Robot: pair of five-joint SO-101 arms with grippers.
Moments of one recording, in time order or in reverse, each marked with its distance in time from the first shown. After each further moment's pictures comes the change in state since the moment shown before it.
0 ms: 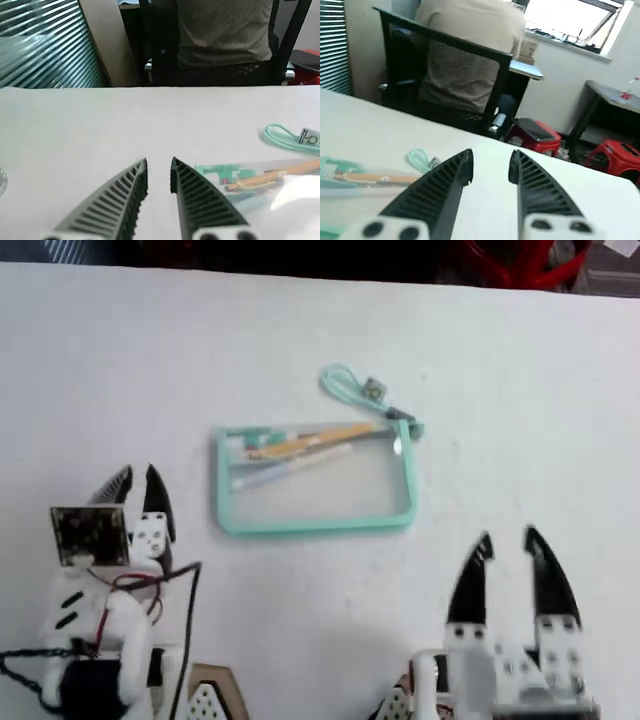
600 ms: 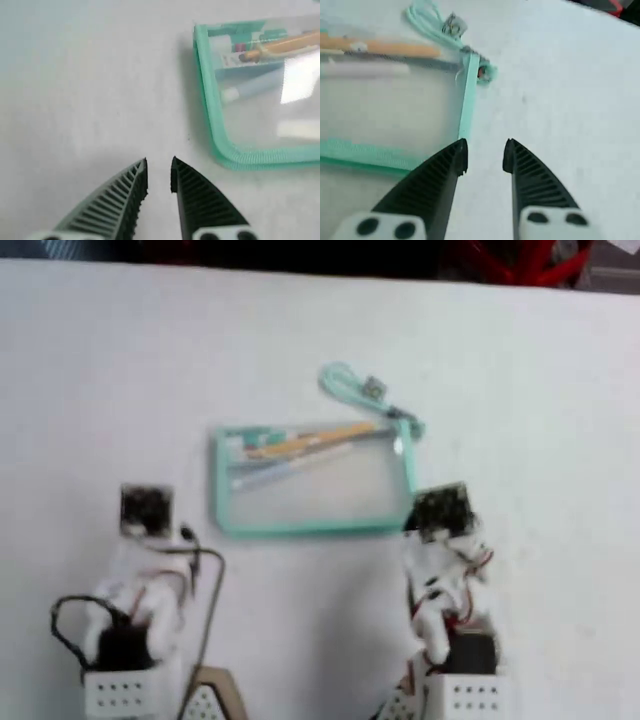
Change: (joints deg) left arm -0.4 -0.7 23.3 4.7 0.0; right arm 0.9 1.0 58.6 -32.5 0.2
